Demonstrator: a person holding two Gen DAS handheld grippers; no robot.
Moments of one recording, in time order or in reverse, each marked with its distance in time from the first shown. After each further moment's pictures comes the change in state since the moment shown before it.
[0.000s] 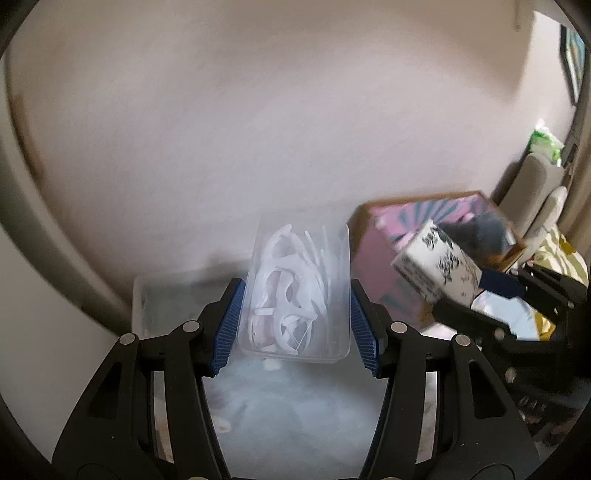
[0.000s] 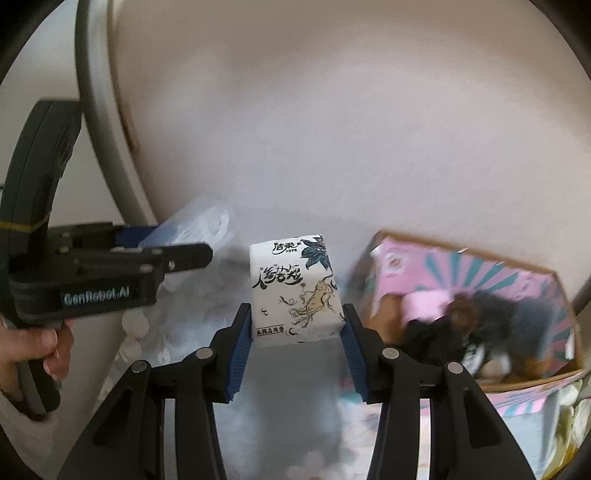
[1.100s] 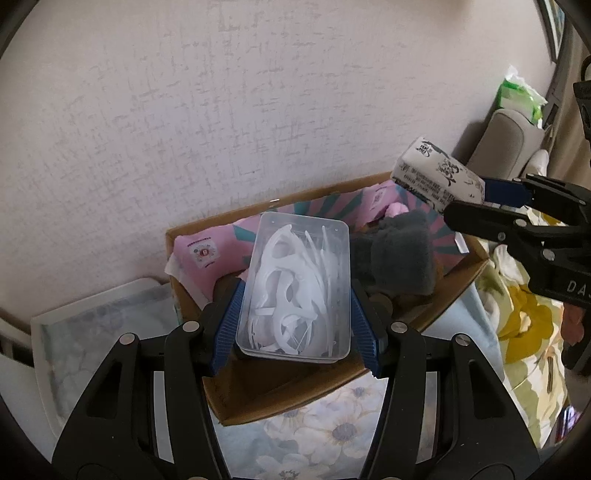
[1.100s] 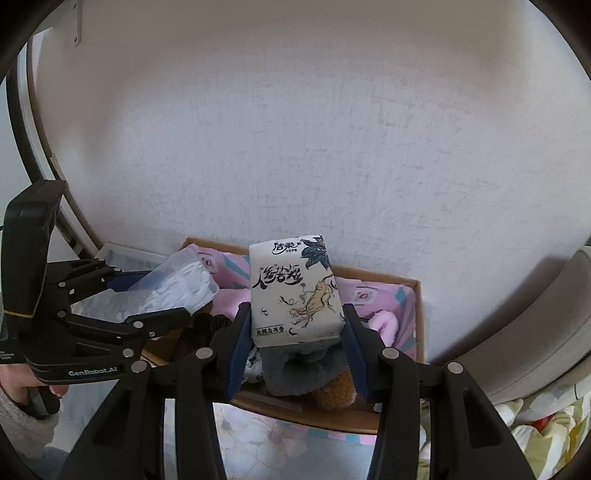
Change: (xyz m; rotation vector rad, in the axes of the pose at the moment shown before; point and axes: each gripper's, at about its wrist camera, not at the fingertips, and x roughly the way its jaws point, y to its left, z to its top) left arm 0.112 -0.197 0.042 0.099 0.142 -0.088; right arm -0.033 -0.218 0.032 0.012 0.100 -0.050
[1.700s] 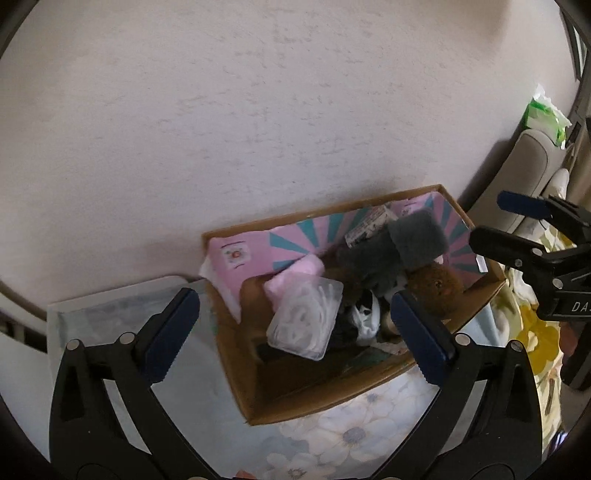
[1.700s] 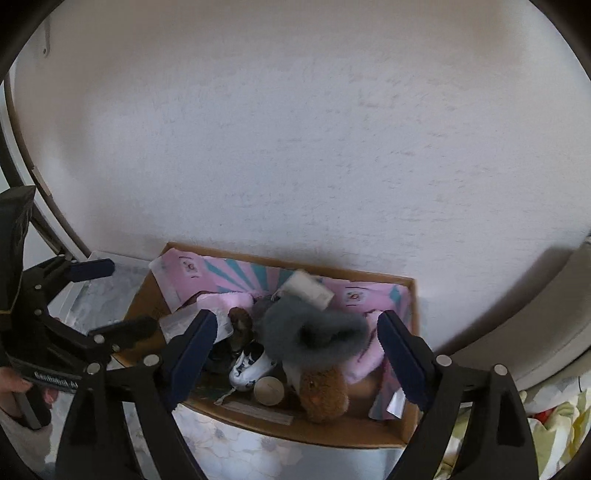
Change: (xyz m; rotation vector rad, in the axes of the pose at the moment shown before) left arm -0.021 0.023 0.013 -0.071 -0.002 0.076; right arm 0.012 -0.024 -0.002 0.060 0.026 -0.032
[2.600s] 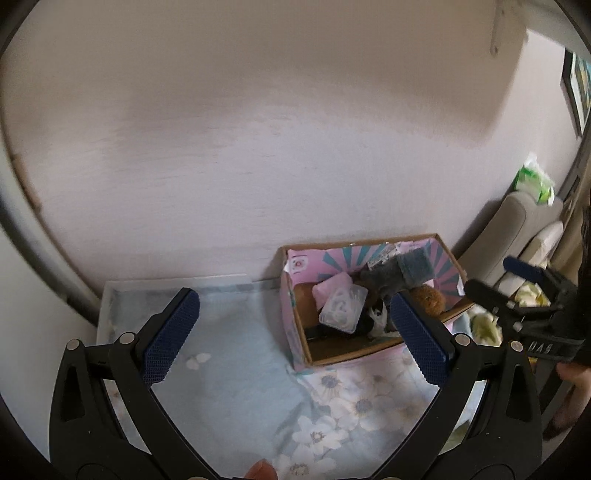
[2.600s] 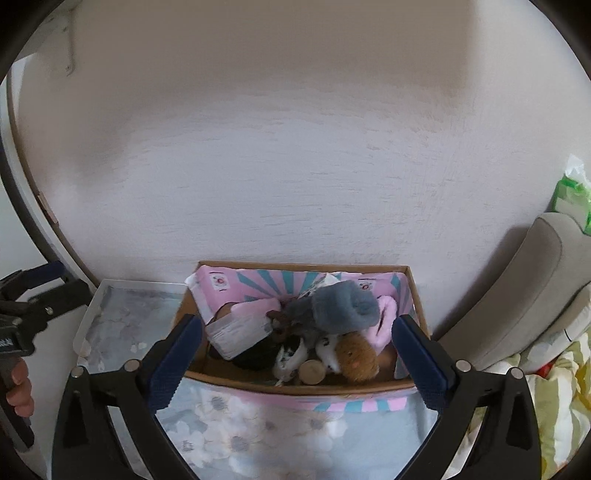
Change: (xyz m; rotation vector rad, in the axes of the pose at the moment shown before) left arm -0.127 0.059 -0.037 -0.144 -0.163 0.026; right arm -0.059 0.068 -0.004 0.094 -0.081 -0.104
